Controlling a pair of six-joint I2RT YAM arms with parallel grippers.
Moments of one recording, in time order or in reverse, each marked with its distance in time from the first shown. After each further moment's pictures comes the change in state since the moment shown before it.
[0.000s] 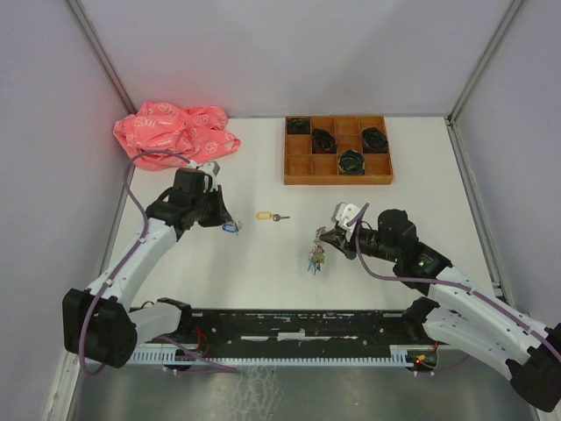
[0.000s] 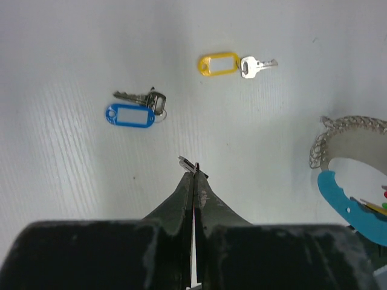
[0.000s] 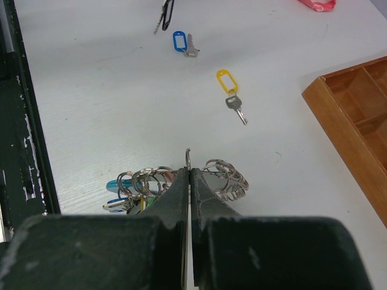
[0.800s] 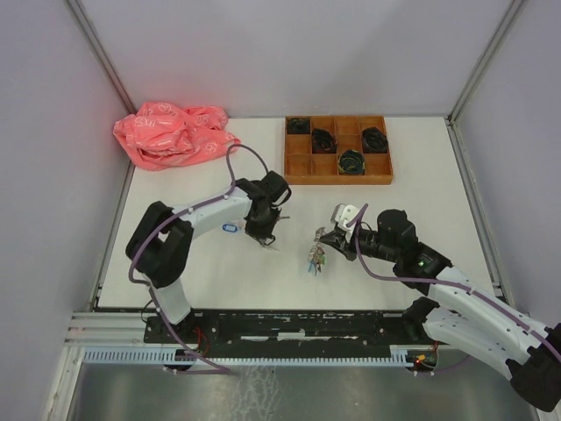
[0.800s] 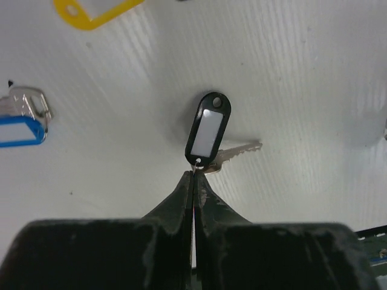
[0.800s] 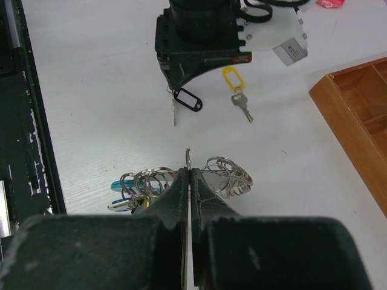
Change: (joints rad) left arm -0.412 0.537 0.306 -0.274 -0.214 0.028; right arm 0.000 0.001 0.000 -0.020 -0.016 -0.003
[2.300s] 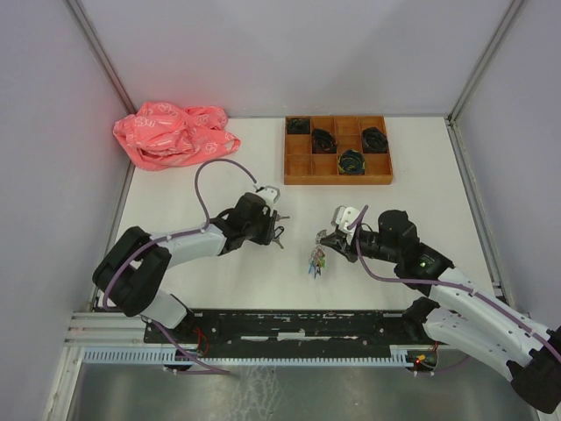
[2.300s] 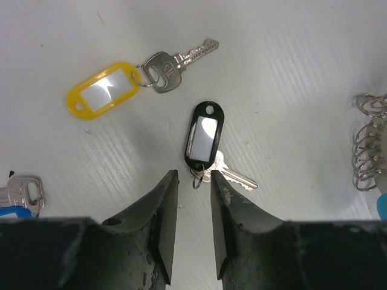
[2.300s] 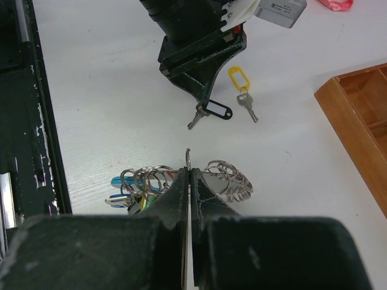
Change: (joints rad) left arm 0.008 -0.218 -0.485 0.817 0.014 0.061; right arm 0.000 -0.015 0.004 -0.029 -0.026 -0.016
